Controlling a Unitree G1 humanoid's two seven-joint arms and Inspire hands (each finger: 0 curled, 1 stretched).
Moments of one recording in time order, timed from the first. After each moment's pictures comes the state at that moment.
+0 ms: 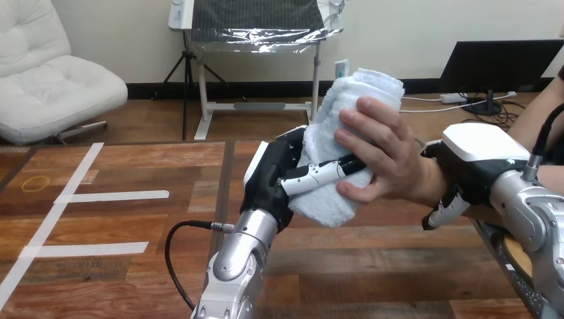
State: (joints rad) left arm -0.45 -0.16 -0.03 0.72 -0.08 -0.30 -0.17; right arm -0.37 -0.68 0.27 0.11 -0.82 0.23 0.39
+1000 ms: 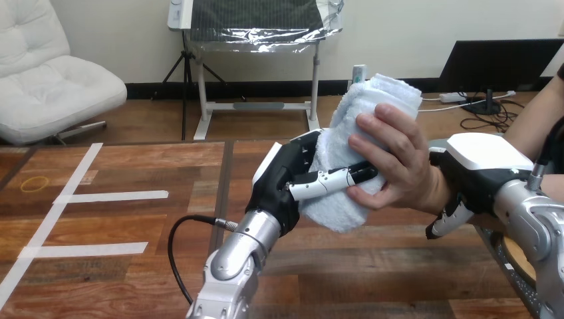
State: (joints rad) left arm -0.45 -0.13 -0.05 0.72 -0.06 -0.30 -0.29; right arm -0.32 -0.68 0.25 0.09 -0.81 0.23 0.39
